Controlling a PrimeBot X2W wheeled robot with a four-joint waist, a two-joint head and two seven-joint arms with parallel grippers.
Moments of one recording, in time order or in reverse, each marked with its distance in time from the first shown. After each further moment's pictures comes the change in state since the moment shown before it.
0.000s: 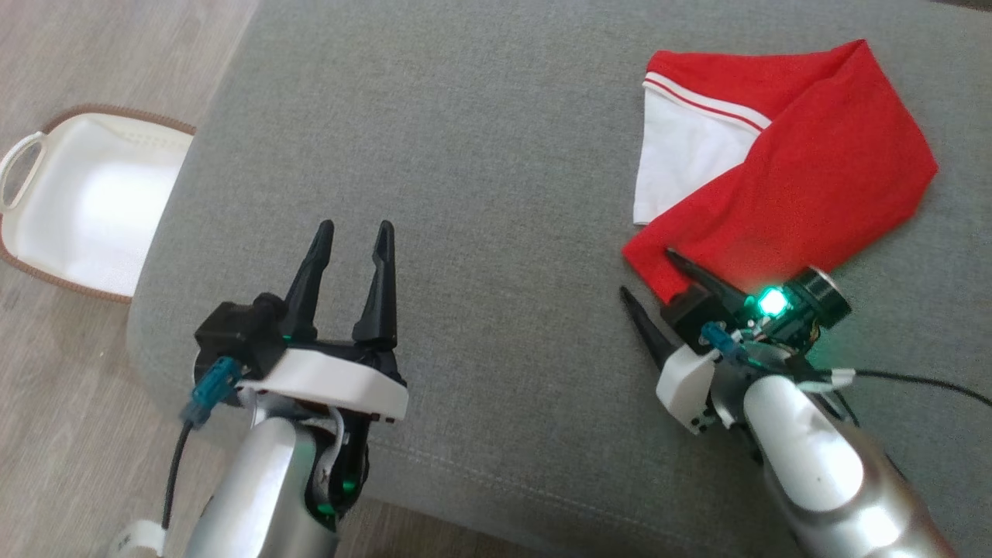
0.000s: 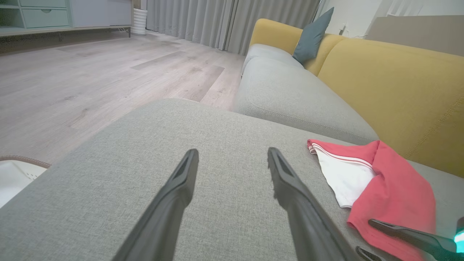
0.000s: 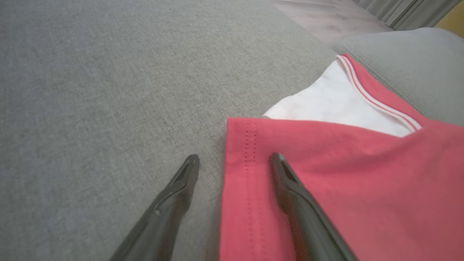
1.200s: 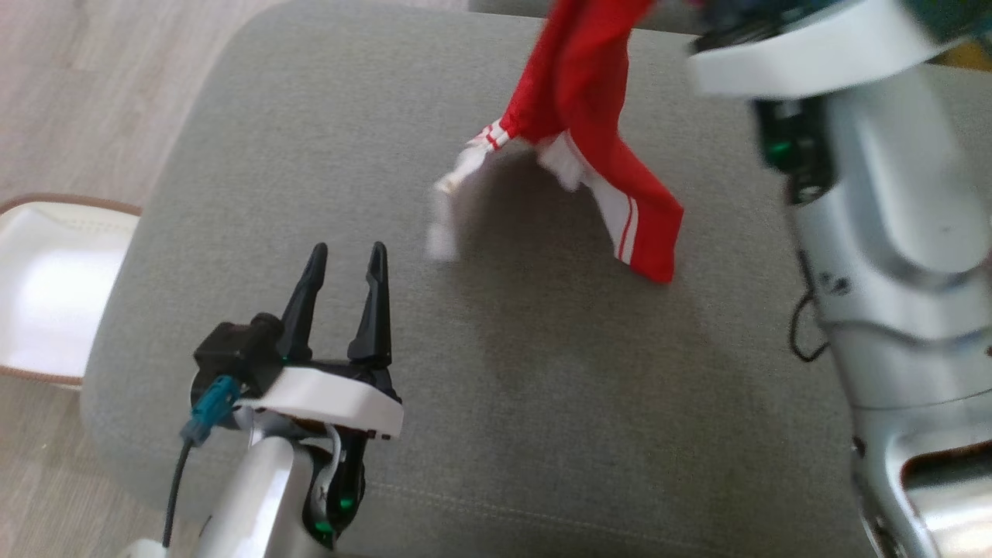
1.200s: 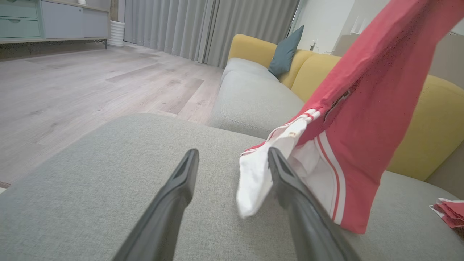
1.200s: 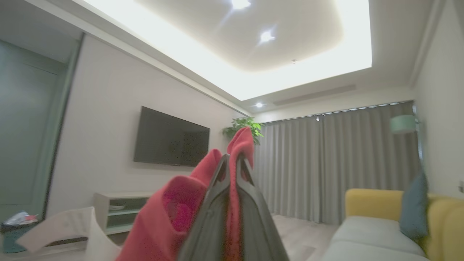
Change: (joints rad) left arm 0.040 -0.002 0.001 0.002 0.004 0.017 0.000; right arm -0.505 0.067 -0.039 -0.265 0.541 0.000 -0.239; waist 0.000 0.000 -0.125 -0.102
